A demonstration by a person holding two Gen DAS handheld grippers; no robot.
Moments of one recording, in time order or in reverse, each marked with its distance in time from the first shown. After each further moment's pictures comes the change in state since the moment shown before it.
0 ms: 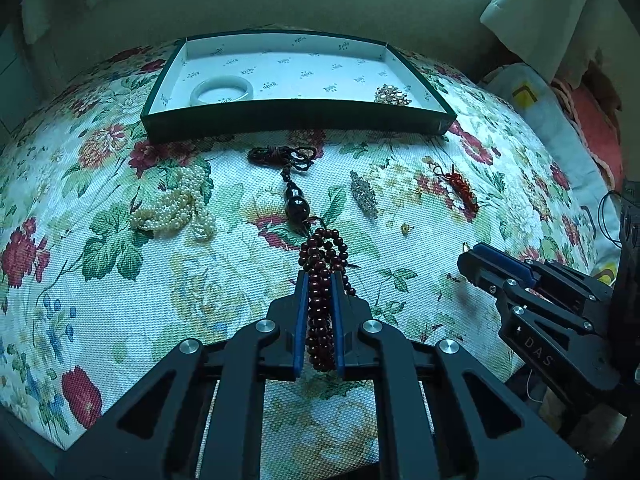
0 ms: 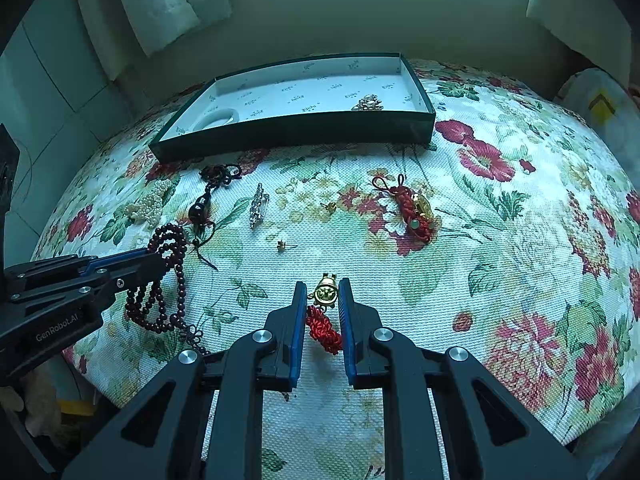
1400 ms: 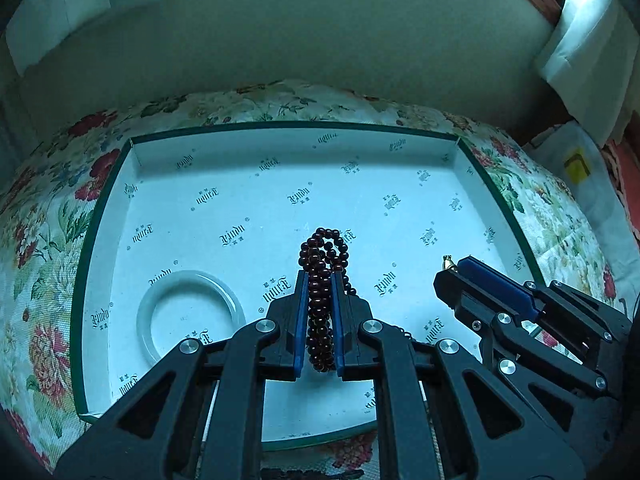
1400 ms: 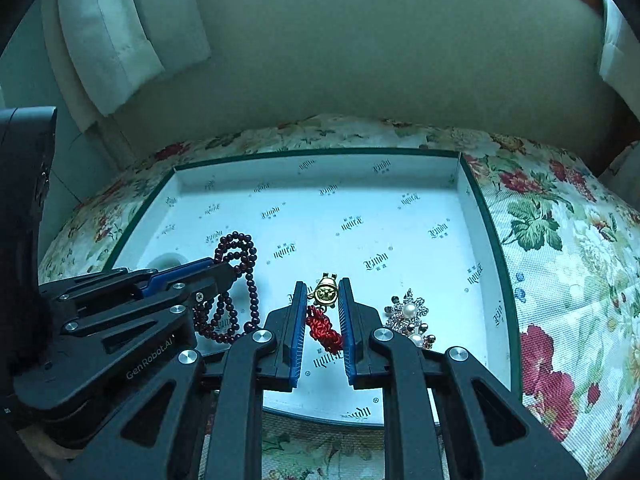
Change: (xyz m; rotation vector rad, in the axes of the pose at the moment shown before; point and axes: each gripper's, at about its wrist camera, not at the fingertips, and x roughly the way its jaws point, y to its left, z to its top) left arm 0.113 0.025 0.179 -0.015 -0.088 0.055; right arm 0.109 0.001 0.174 -0.033 -0.093 0.031
